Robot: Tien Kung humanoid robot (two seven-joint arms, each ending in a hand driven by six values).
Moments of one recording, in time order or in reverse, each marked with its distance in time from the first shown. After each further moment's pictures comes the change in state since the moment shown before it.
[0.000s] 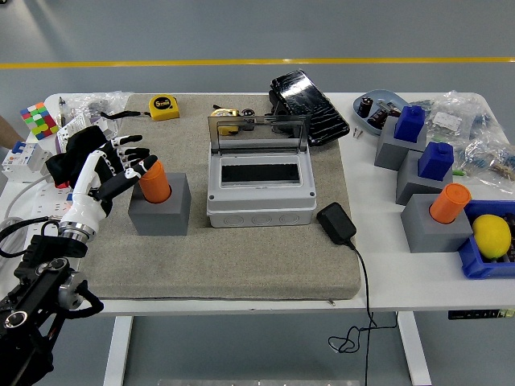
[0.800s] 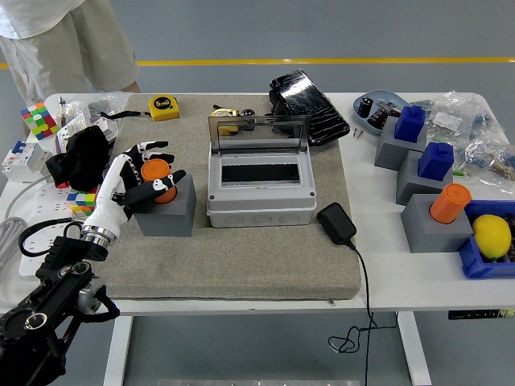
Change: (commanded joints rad) left arm -0.016 -0.020 0.078 0.004 0.010 0.029 -0.035; right arm 0.000 0.000 0.001 0.000 -0.001 0.002 0.000
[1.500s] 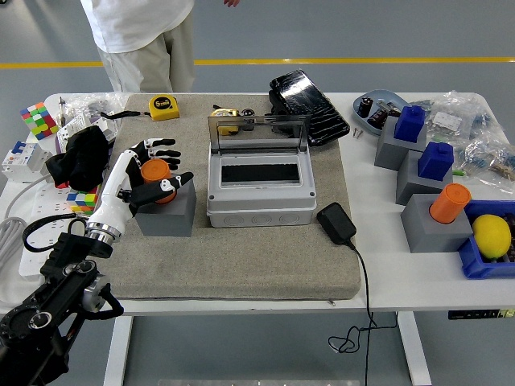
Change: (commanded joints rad) left arm -0.006 -0.006 0.017 -0.014 0.022 0.012 -0.003; right arm 0.001 0.000 0.000 0.000 0.001 0.000 0.000
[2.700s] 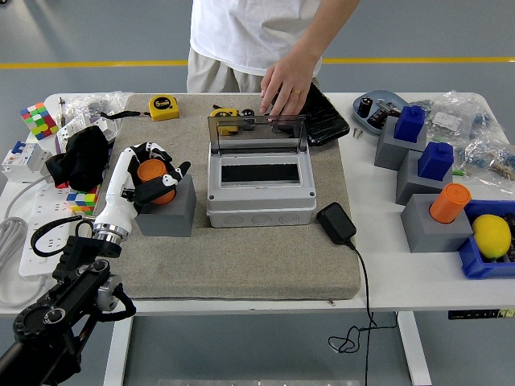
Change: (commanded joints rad) left arm -0.027 -0.036 0.031 0.060 -0.040 0.079 -0.092; right arm 0.003 -0.002 -0.001 0.000 0.004 0.001 0.001
